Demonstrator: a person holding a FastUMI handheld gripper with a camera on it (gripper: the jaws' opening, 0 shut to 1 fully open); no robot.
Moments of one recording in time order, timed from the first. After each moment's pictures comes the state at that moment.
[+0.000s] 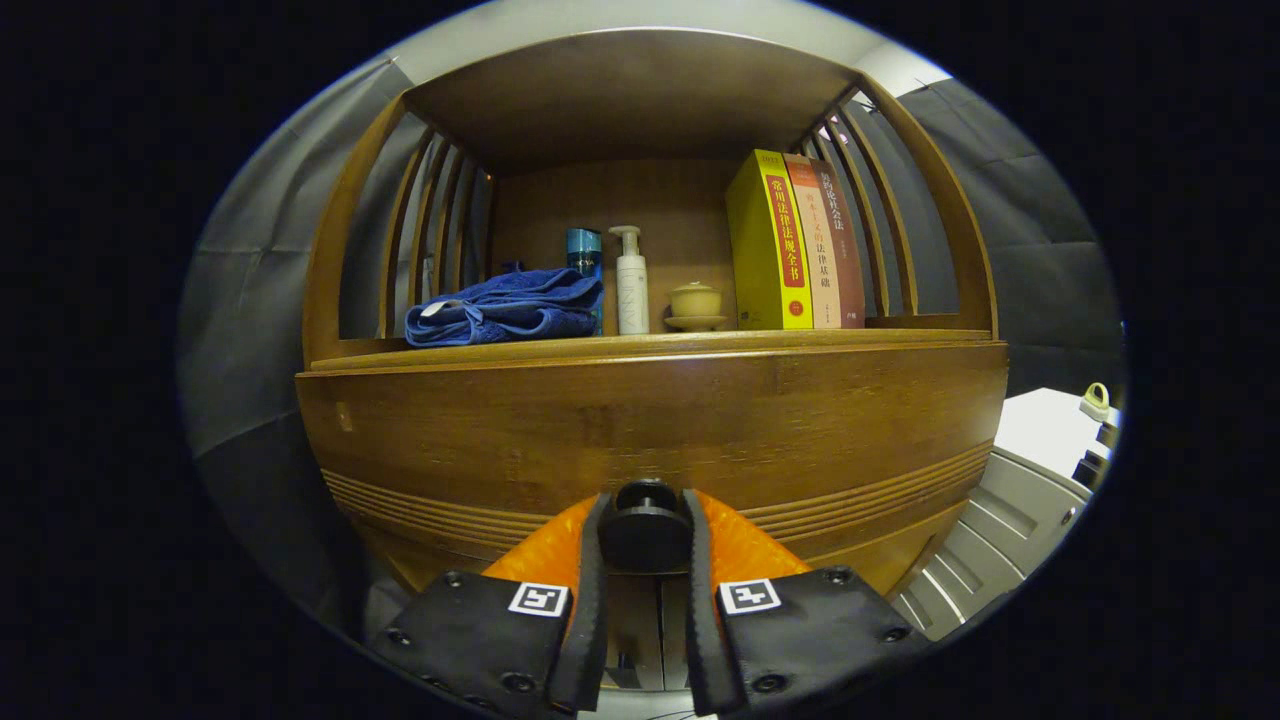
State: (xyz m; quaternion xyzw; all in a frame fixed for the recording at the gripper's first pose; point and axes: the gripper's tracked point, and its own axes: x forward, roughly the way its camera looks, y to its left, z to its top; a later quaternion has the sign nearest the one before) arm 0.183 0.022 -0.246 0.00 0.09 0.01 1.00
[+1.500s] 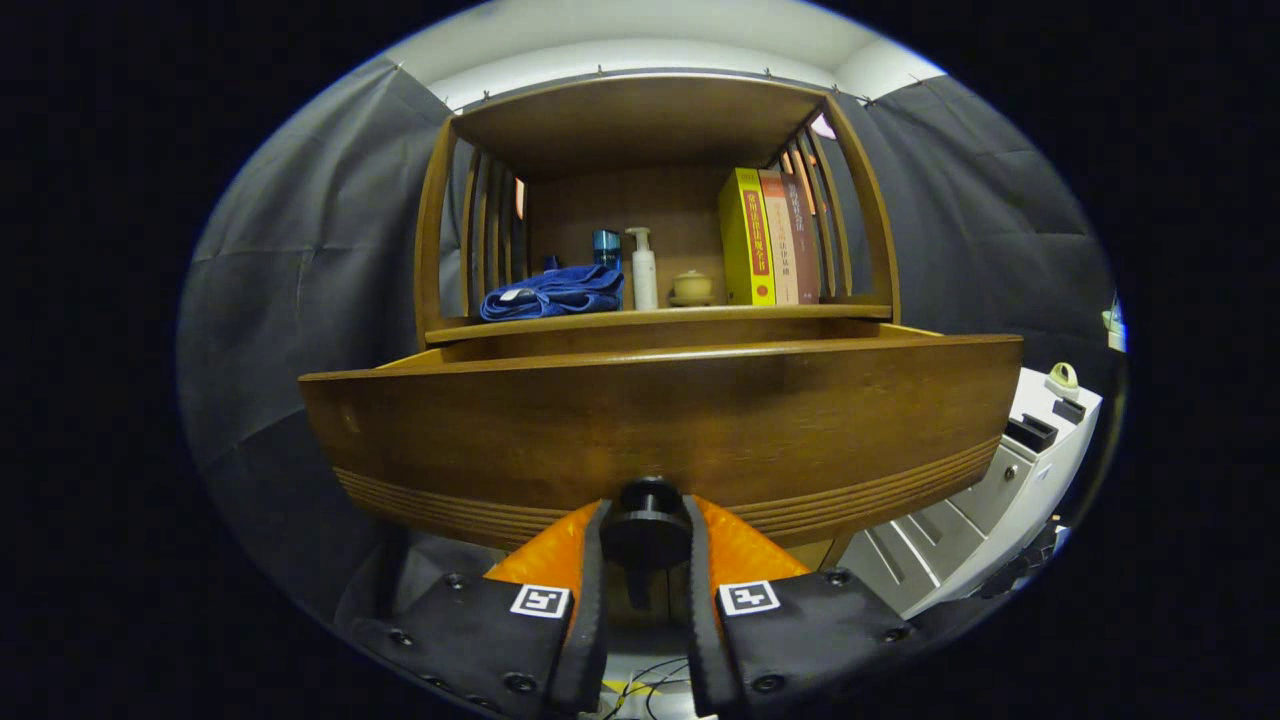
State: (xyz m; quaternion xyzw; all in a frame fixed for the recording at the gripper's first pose) arm 0.024 0.020 -0.247 -0.01 0.12 0.03 0.99
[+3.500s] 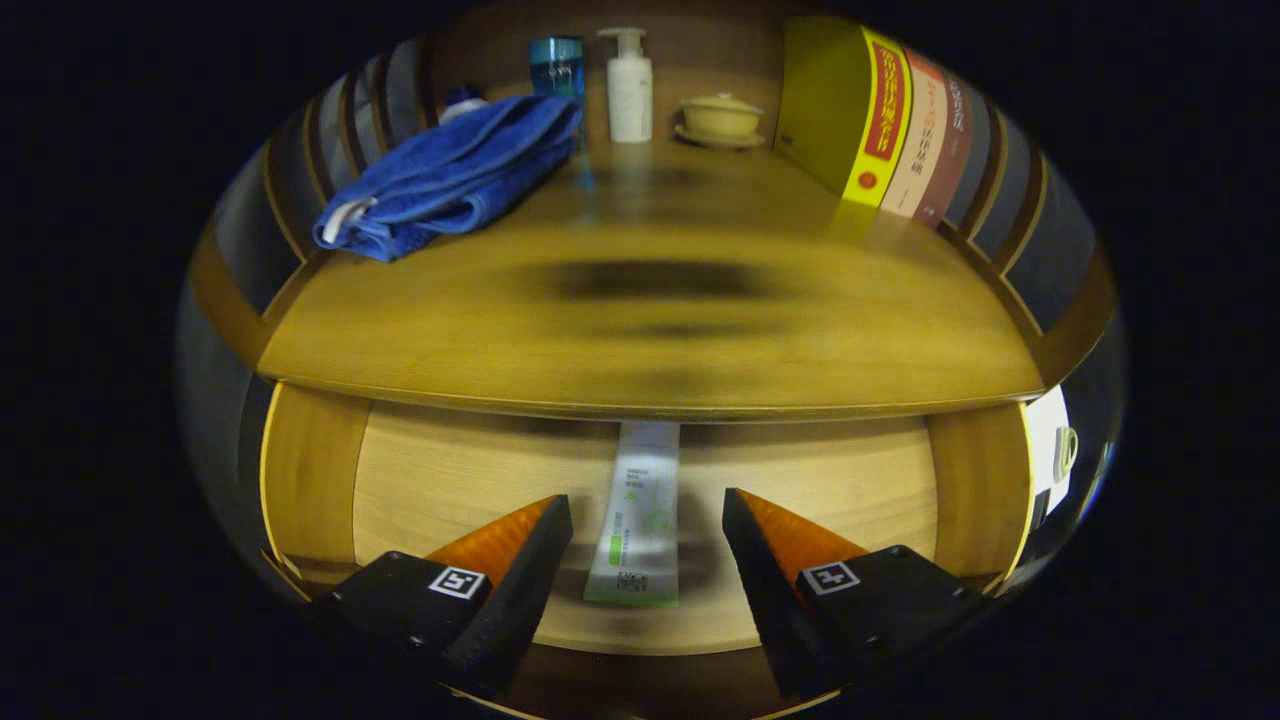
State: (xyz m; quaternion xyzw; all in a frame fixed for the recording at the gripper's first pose) arm 0.187 0.017 -0.236 -0.02 0.54 0.00 0.84
